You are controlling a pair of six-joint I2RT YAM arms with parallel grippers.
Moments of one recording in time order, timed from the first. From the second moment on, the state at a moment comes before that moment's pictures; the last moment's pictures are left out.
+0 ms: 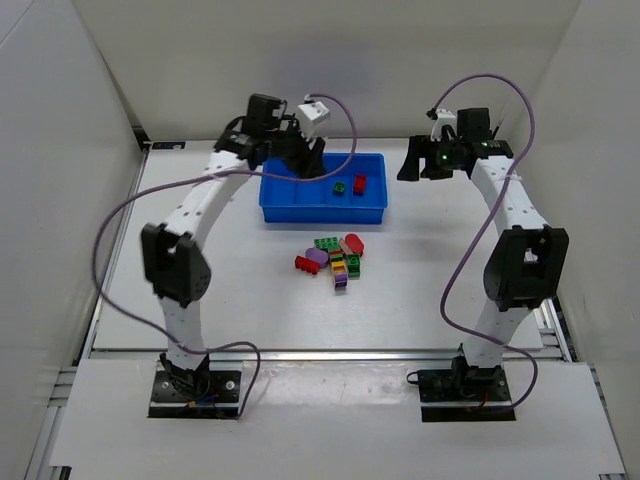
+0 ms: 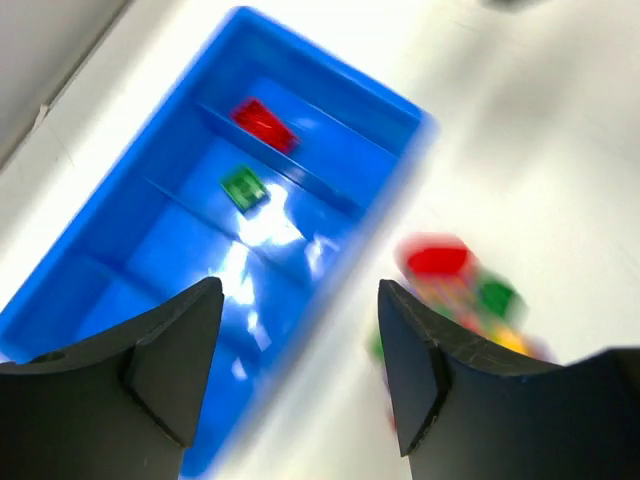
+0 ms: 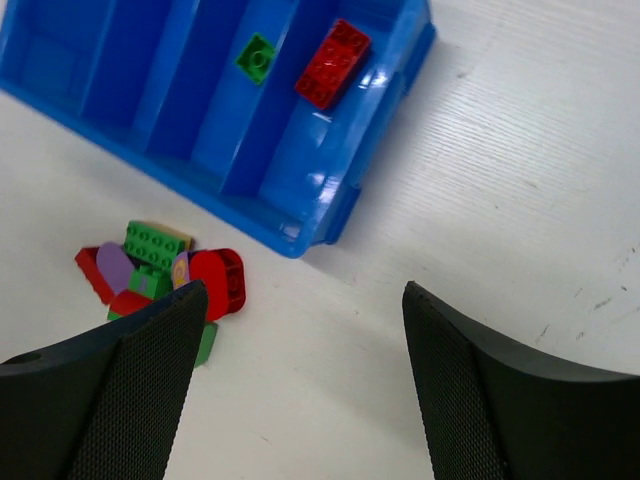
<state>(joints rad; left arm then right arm) -0.41 2.01 2.02 -0.61 0.53 0.32 0.07 1.84 1.70 -0.67 -0.51 -0.02</state>
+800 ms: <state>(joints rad) -0.40 1.45 1.07 -0.88 0.61 1.17 0.07 1.73 1.60 -0.68 -0.67 -0.20</state>
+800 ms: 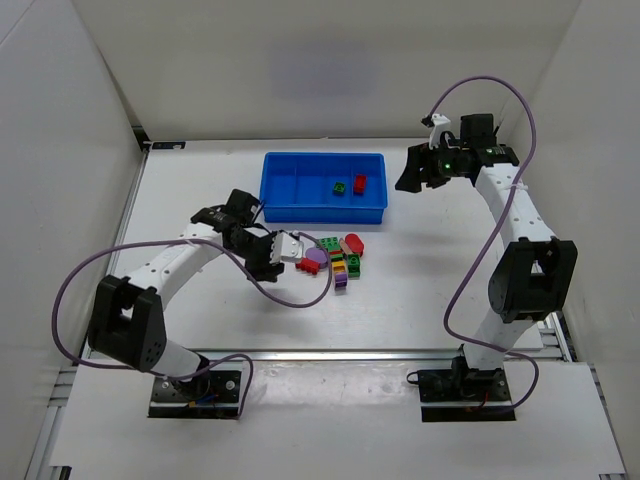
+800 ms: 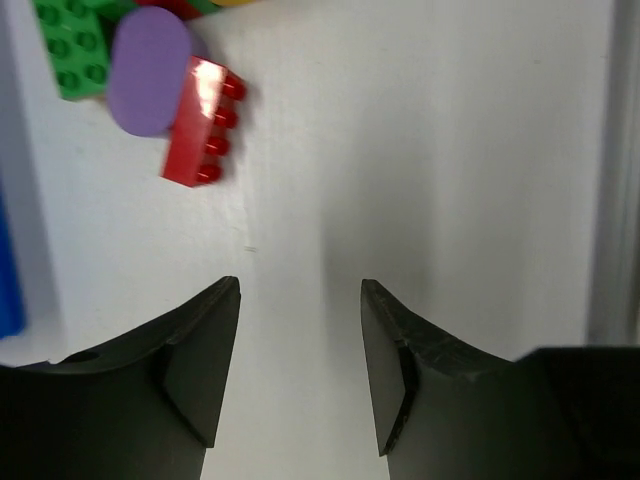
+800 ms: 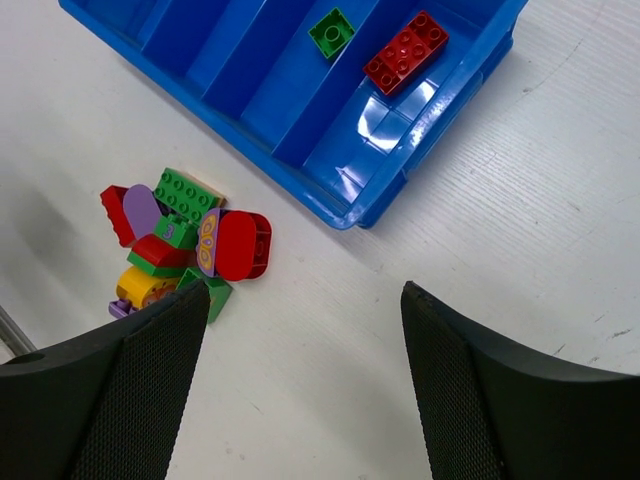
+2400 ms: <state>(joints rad) -0.51 1.87 1.27 -0.66 0.63 1.24 -0.04 1.79 1.64 -0.75 -0.70 -0.19</state>
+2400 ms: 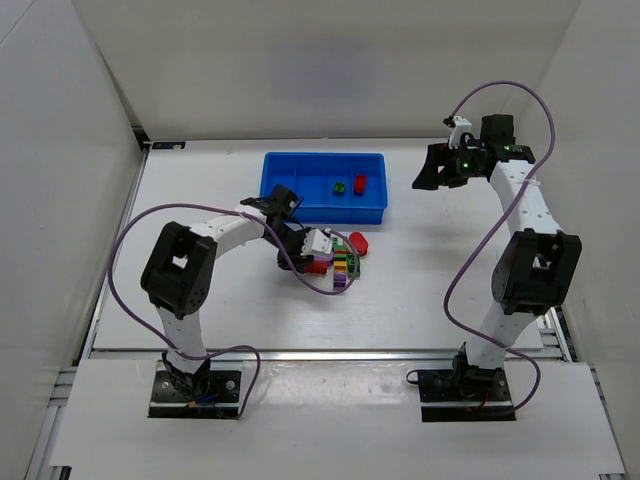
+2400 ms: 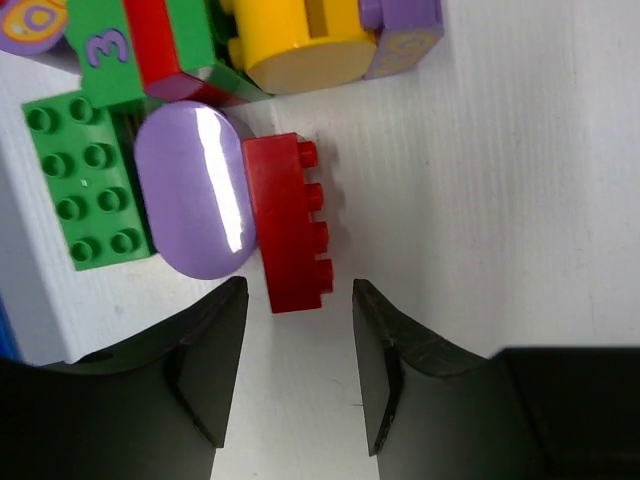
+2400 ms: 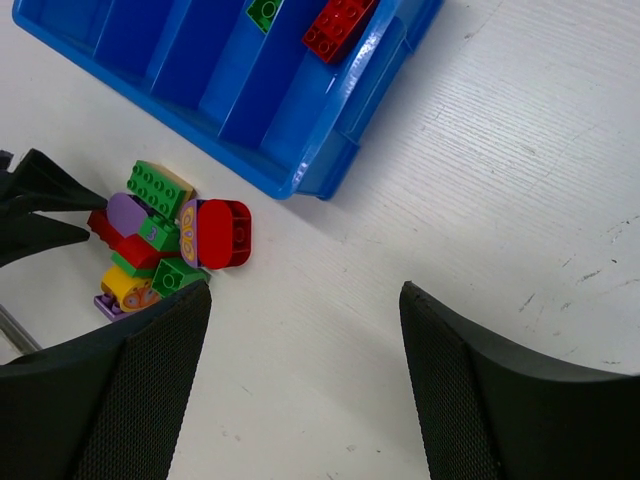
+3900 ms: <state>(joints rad) -0.50 1.81 1.39 -0.62 0.51 0.77 -0.04 1.79 1.64 -0.75 -0.72 -0.17</state>
